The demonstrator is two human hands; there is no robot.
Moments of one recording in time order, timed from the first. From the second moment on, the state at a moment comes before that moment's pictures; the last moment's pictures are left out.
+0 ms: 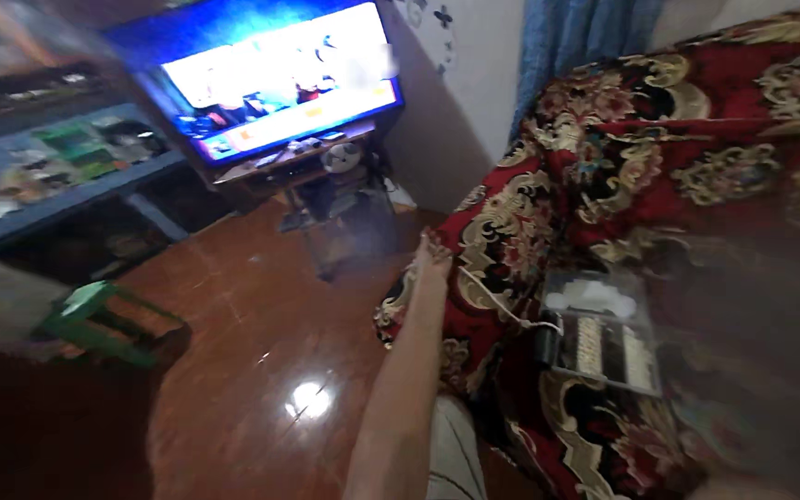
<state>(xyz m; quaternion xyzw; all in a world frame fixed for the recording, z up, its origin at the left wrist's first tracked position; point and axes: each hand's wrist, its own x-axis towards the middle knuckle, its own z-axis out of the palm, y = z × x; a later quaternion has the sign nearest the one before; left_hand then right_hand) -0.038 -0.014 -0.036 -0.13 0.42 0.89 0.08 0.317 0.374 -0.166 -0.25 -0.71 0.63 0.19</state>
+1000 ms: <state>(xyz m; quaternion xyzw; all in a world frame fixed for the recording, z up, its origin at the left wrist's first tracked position) -0.070 -0.006 0.001 -0.14 0.41 0.90 0.06 0.436 0.389 -0.146 -0.38 -0.65 0.65 -0.11</state>
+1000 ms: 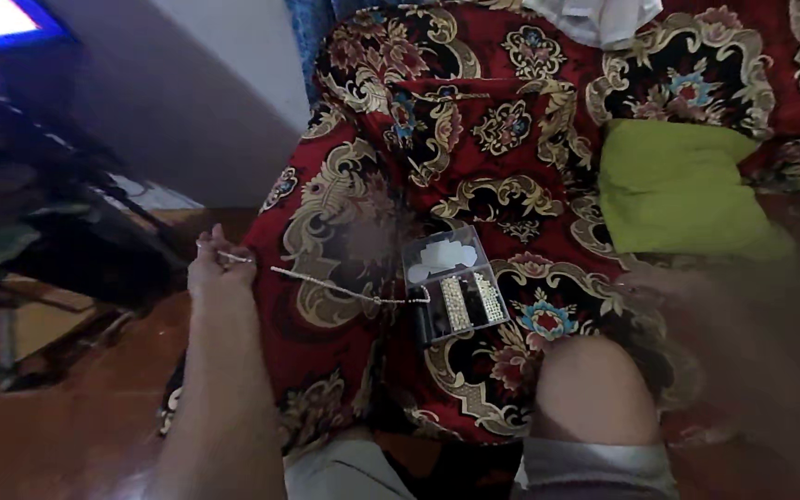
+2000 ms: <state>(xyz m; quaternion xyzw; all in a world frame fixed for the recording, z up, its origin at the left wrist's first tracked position) -0.136 -0.043 -0.066 0.05 0.35 0.93 0.10 0.300 0.277 -0.101 -0.33 -0.79 0.49 -0.15</state>
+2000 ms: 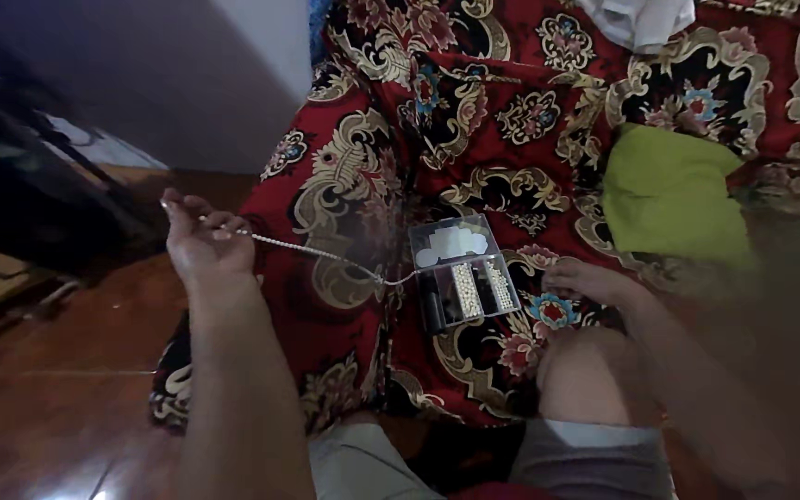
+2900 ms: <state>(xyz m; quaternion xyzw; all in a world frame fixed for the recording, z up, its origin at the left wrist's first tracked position) -0.132 -0.033 -0.065 0.08 0.35 0.93 0.10 0.172 0.219 -0.107 -0.35 -0.90 0.15 -0.22</state>
